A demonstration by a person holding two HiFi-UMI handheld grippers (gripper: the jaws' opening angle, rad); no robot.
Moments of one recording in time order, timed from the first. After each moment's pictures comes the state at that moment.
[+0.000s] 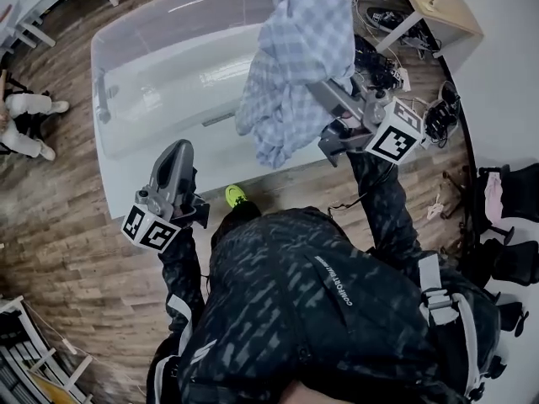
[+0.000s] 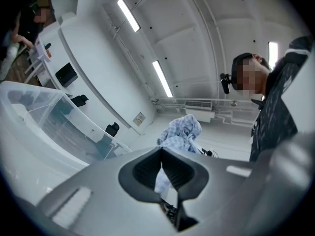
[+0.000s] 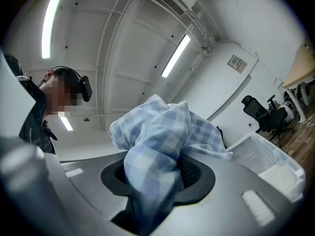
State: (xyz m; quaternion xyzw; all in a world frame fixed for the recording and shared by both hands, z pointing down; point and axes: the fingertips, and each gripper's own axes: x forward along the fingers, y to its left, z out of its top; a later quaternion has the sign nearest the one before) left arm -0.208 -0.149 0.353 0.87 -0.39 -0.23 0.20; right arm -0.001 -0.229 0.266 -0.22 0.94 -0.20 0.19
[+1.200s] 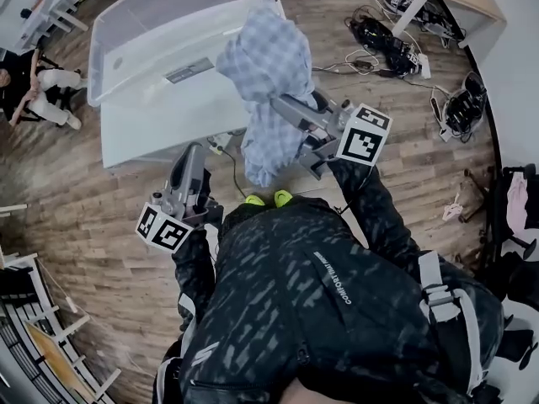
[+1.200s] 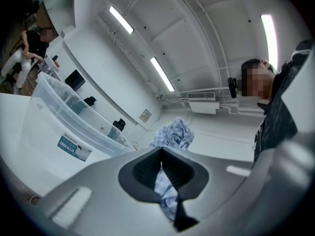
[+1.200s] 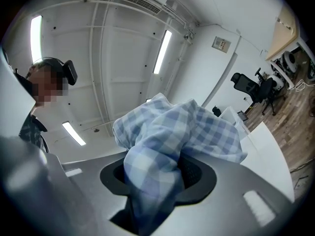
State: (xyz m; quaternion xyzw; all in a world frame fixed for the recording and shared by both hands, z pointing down) left arm -0.009 0.012 0.361 0.84 -0.46 -0.20 0.21; right arm 0.141 -0.075 0.349 -0.16 0.92 -0.31 0.18
